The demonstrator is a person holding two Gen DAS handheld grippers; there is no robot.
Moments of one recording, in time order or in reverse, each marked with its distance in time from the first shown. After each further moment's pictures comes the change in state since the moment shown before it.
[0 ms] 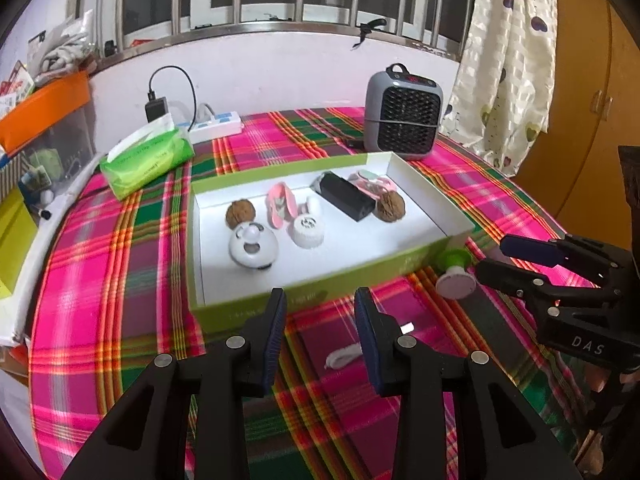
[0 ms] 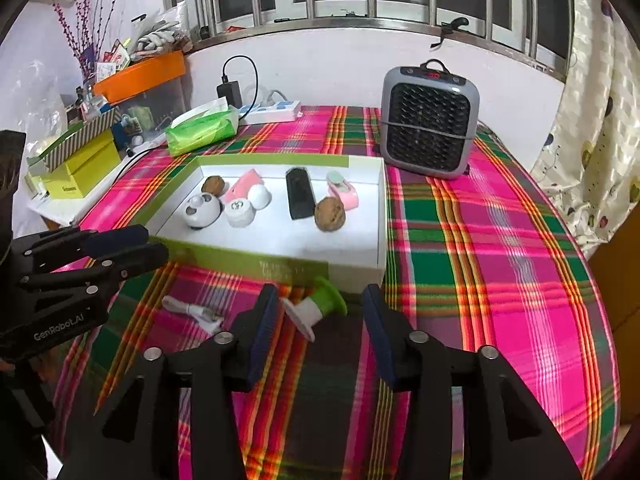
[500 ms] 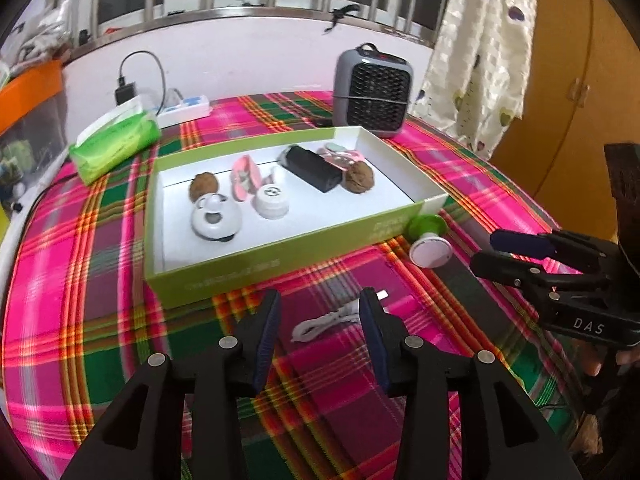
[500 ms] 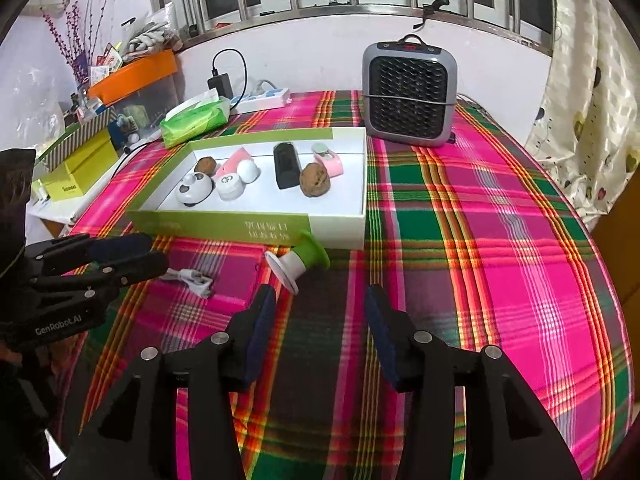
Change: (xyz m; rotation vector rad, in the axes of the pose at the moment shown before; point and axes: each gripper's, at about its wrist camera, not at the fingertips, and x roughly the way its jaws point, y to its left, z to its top) left arm 0.010 -0.012 -0.017 0.042 0.033 -0.103; right arm -0.005 -0.012 -0.023 0.049 0.027 0.012
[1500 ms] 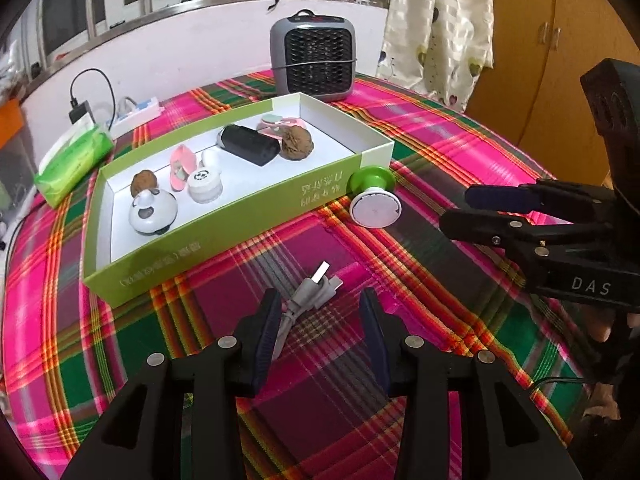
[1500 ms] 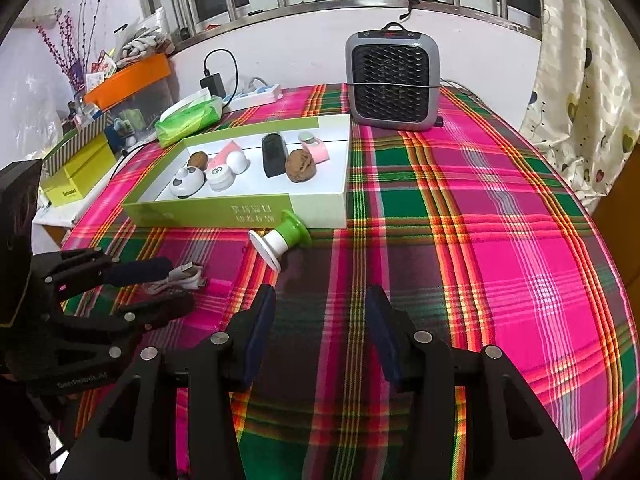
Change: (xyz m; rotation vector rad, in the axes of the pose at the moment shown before) left arm 0.013 -0.041 -0.009 0.144 0.090 -0.015; right arm -0.004 -0.014 -0.012 0.040 0.008 0.009
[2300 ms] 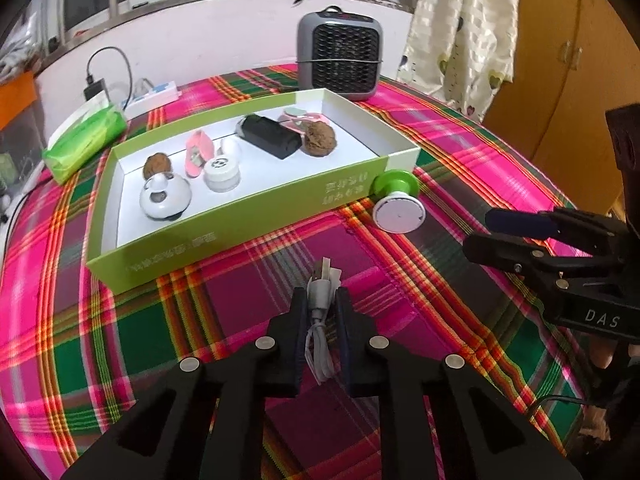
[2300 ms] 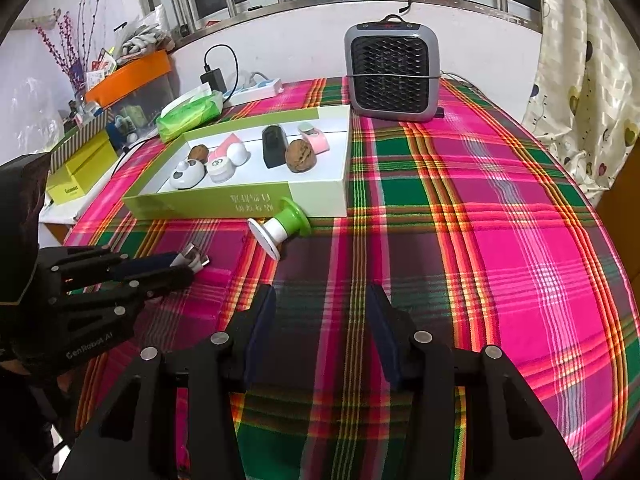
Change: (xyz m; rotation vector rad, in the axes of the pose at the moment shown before) left arm 0.004 0.011 -0.001 -0.097 0.002 0.019; right arm 0.001 0.001 -0.005 0.001 0.018 0.009
